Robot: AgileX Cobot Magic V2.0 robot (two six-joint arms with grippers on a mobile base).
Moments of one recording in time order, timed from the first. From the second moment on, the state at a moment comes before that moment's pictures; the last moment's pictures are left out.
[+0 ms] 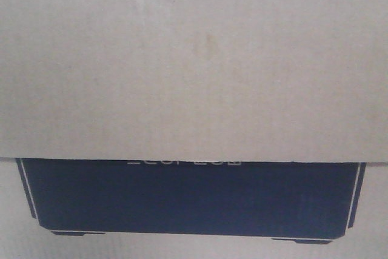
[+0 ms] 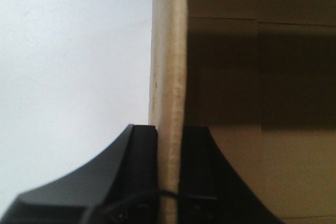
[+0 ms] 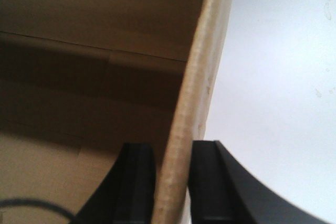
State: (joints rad) left arm -0.20 1.22 -1.09 -0.07 0.87 -0.06; right arm 0.00 1.12 -0.98 0.26 0.79 -0.18
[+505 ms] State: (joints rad) left arm -0.20 1.24 -1.12 -0.07 0.92 -0.06; right arm 0.00 1.03 -0.99 0.28 0.81 -0.19
